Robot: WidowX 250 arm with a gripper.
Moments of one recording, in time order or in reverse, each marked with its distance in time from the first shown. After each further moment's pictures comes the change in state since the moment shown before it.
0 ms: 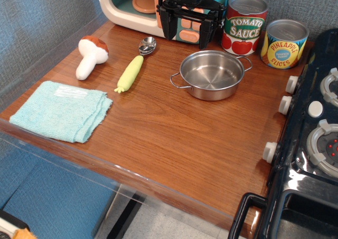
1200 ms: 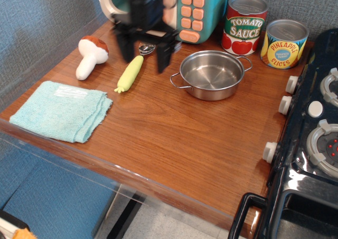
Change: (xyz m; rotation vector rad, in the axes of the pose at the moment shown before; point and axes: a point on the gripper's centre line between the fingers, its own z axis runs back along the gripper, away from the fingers) arm -0.080 0.048 -0.006 -0.004 0.009 0.018
